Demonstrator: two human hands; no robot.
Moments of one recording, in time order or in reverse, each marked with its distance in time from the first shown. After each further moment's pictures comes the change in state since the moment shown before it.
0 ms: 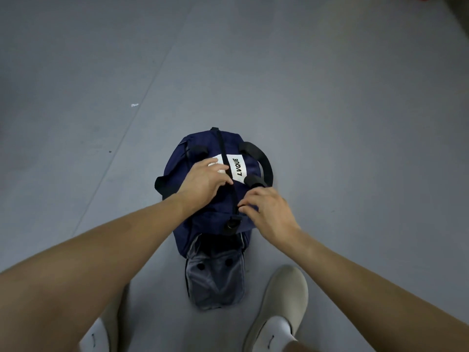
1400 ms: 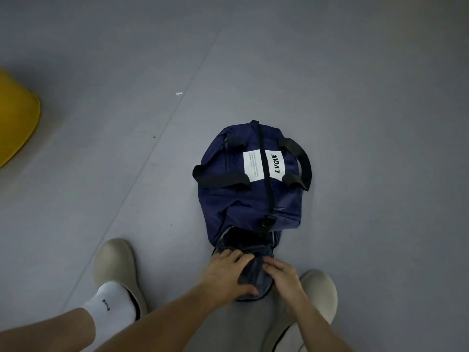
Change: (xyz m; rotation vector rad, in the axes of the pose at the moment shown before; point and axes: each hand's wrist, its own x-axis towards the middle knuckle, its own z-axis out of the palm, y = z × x) left_hand -0.183 0.096 0.055 -0.174 -0.674 -0.352; right_hand -0.097 0.053 0.168 0.955 -0.258 0.828
